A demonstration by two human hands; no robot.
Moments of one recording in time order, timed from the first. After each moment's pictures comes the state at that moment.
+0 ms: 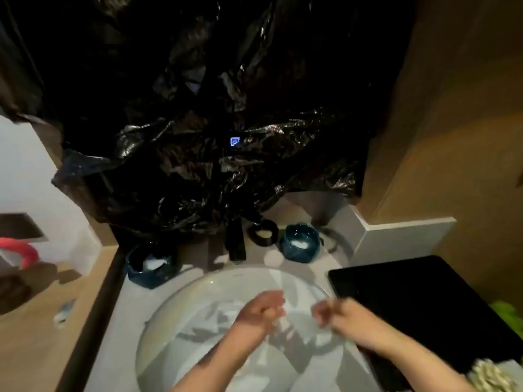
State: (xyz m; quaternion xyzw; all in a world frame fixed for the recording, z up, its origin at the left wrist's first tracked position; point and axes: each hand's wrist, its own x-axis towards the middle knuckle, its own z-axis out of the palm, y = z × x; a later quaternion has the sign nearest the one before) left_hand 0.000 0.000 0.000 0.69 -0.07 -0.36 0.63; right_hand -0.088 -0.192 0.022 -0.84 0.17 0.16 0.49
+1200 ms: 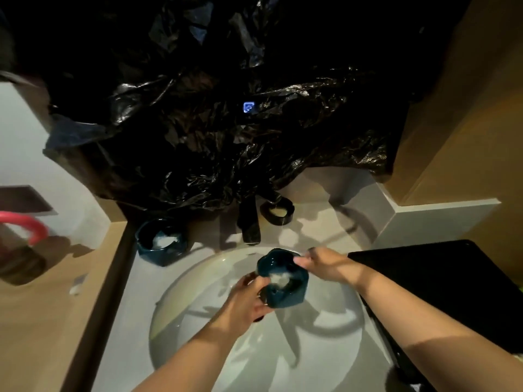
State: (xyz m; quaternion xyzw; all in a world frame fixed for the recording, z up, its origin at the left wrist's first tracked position) left_hand 0.040 0.020 -0.055 0.54 0.10 -0.40 0.73; right_hand 0.023 -0.181 0.012 -0.90 0.15 0.22 0.33
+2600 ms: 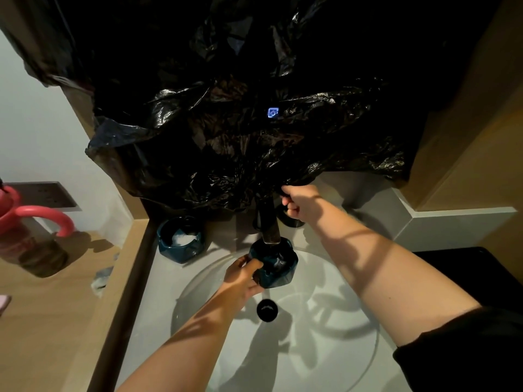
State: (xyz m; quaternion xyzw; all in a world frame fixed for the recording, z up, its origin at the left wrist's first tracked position) left_hand 0.081 0.050 -0.042 0.57 0.13 -0.34 0.74; right_hand 0.148 -0.124 0.065 -0.63 0.35 0.00 0.69
